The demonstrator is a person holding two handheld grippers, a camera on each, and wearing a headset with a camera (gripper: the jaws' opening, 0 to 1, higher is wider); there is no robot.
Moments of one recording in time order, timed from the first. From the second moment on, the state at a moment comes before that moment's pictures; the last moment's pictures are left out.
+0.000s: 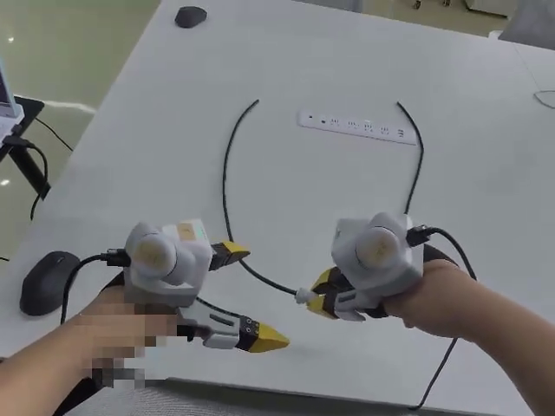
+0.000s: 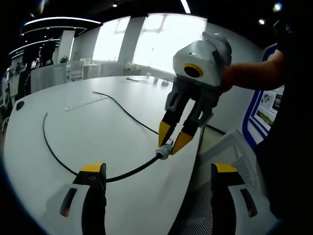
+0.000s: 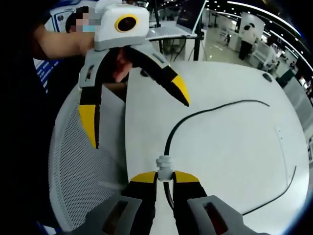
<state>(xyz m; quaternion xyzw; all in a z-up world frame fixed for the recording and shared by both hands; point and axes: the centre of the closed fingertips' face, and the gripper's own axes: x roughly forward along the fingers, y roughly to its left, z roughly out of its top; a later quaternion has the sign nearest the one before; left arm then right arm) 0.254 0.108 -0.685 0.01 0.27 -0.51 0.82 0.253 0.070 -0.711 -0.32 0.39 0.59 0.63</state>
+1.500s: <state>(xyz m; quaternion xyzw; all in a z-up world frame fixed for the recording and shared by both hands) 0.258 0.068 -0.682 0.00 0.24 -0.58 0.78 0.244 0.070 -0.690 -0.36 0.35 0.65 0.57</state>
